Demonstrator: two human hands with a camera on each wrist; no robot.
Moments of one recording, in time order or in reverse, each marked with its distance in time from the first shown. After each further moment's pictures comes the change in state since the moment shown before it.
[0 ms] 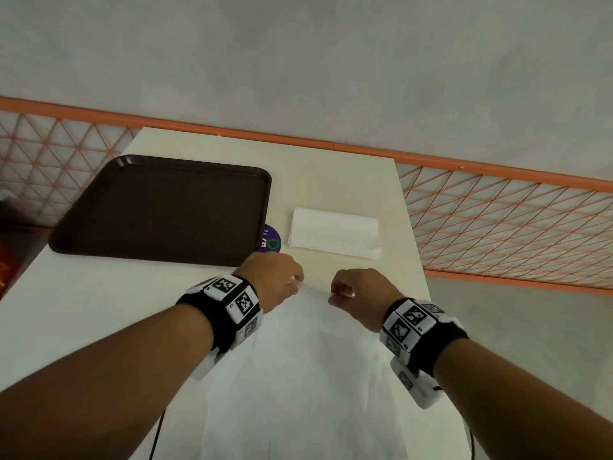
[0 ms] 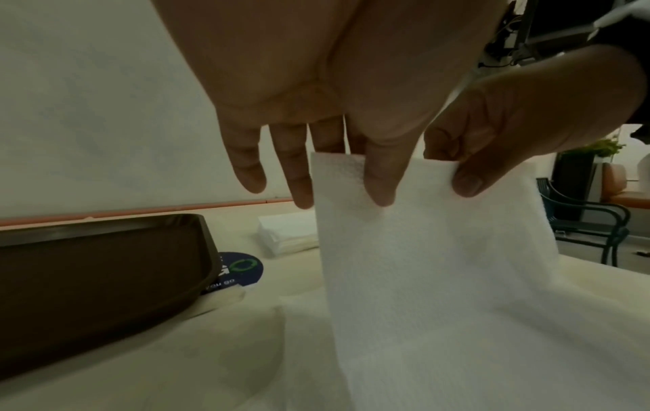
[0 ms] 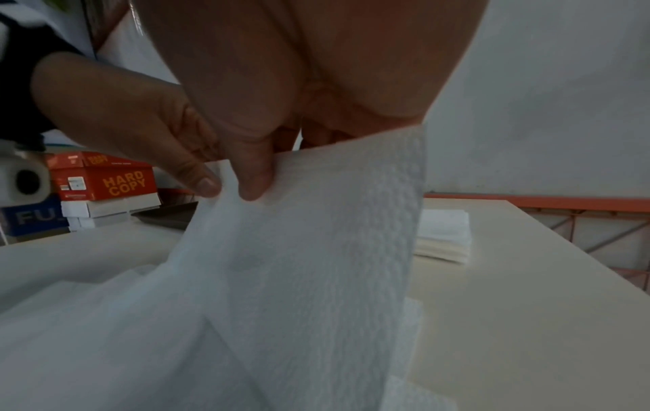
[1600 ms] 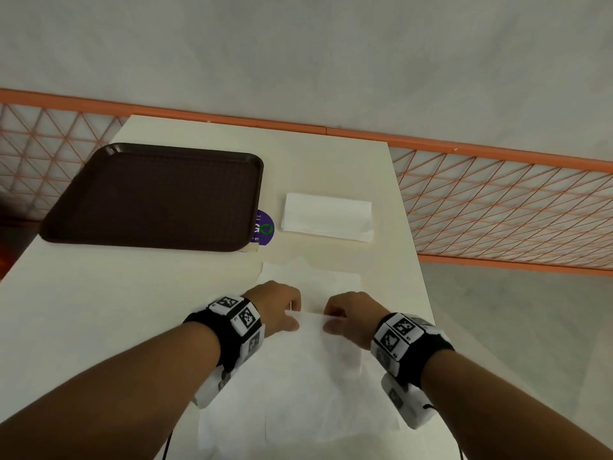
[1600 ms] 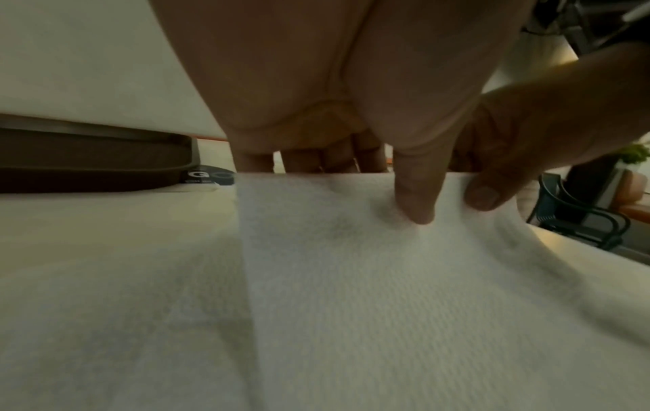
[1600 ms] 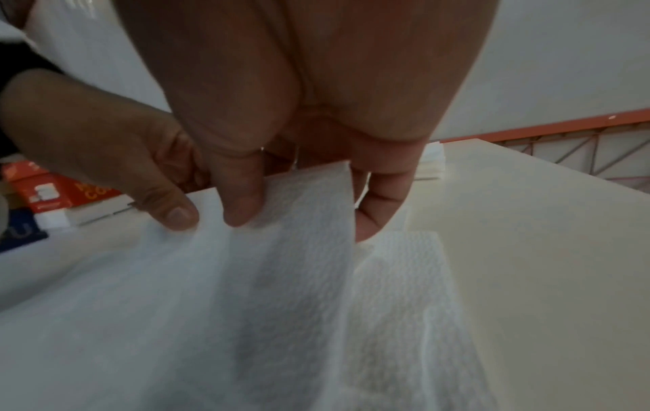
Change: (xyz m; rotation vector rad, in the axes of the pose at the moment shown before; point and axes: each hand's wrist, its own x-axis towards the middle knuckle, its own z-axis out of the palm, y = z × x) left_hand -0.021 0.019 0.058 -0.256 -0.249 -0.134; right_hand -0.025 0.017 0.052 0.106 -0.218 0.137
